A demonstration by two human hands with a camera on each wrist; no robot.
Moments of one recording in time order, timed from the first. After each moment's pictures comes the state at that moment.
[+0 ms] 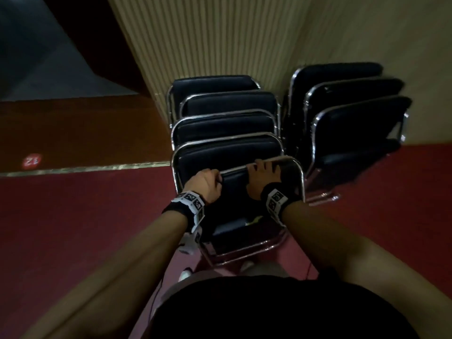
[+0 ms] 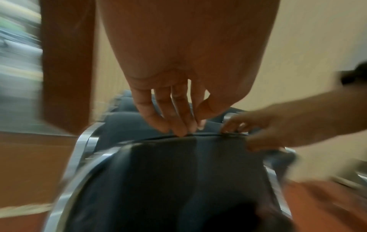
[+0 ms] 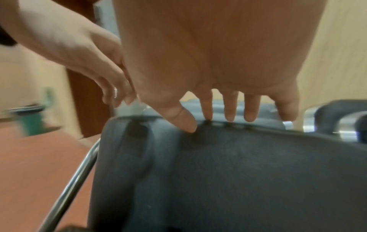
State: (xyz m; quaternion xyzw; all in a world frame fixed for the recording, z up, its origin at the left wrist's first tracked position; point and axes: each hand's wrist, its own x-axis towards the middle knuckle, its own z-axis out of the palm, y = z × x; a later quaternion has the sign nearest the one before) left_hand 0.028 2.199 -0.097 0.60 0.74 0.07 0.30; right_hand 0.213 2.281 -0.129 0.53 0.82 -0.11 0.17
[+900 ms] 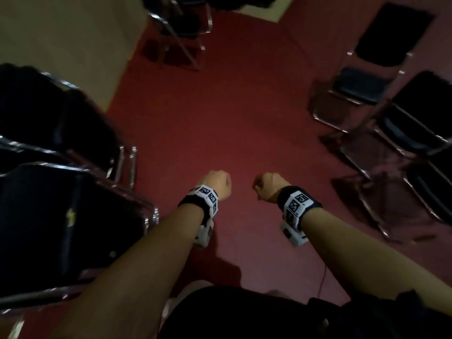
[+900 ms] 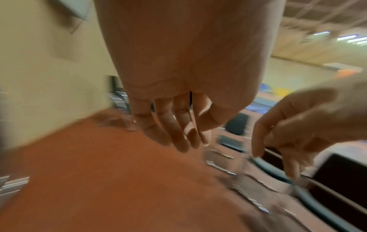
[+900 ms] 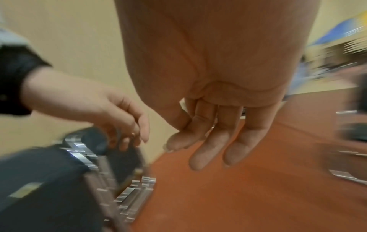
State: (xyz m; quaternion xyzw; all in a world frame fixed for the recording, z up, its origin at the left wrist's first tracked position) left_hand 0.509 1.750 -0.066 0.95 0.15 -0.18 0.23; right_hand 0.597 1.579 -0.062 0.92 0.24 -0.30 -0.06
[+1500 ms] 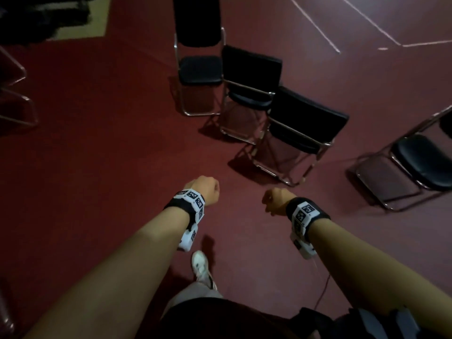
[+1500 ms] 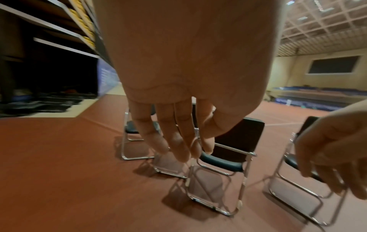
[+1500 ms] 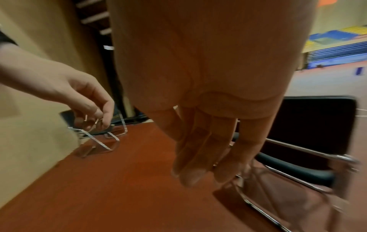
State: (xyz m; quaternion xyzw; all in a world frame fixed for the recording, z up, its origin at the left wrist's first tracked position) left_hand 0.790 1.432 -0.072 0.95 -0.15 -0.26 0.08; right_hand 0.739 1.186 -0.088 0.92 -0.08 -0.35 -0.18
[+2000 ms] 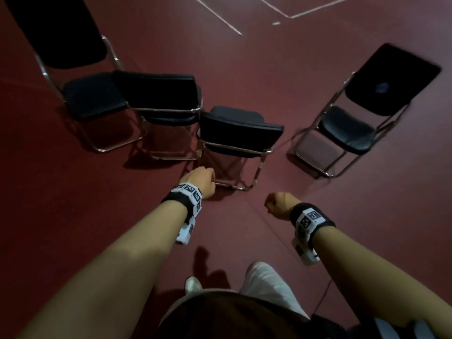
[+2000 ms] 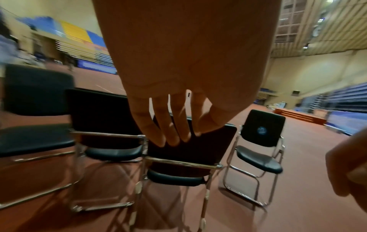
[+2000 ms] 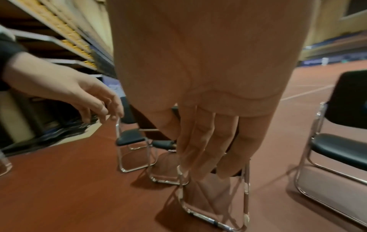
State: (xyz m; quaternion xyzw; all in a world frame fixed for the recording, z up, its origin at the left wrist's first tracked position) left_hand 1.054 1.222 -0.097 0.91 -0.34 -0.24 0.07; right_hand 0.865 1.021 -0.107 0.89 -0.28 -0.31 -0.19
